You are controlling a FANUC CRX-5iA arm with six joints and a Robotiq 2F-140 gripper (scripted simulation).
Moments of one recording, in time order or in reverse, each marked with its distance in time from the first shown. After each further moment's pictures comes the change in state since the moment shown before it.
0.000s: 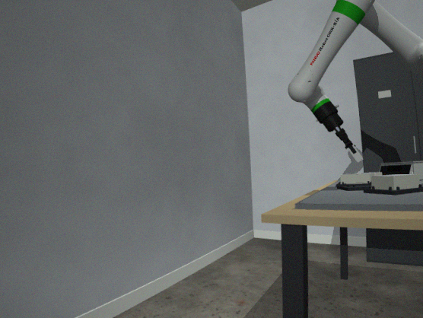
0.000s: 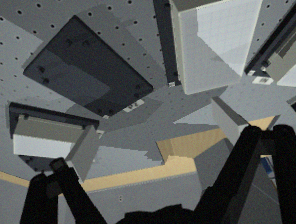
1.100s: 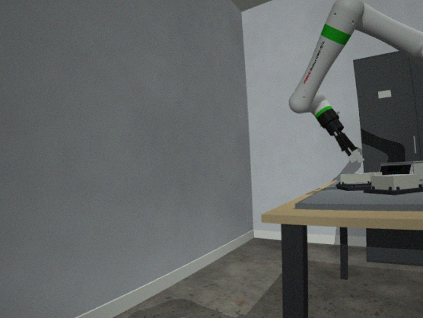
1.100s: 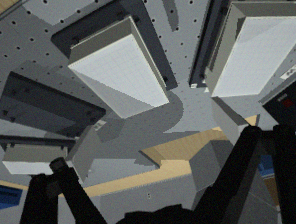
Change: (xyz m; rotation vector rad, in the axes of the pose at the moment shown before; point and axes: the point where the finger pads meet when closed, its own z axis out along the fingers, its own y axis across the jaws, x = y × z) arm 0.009 0.118 -0.003 0.095 -0.001 0.163
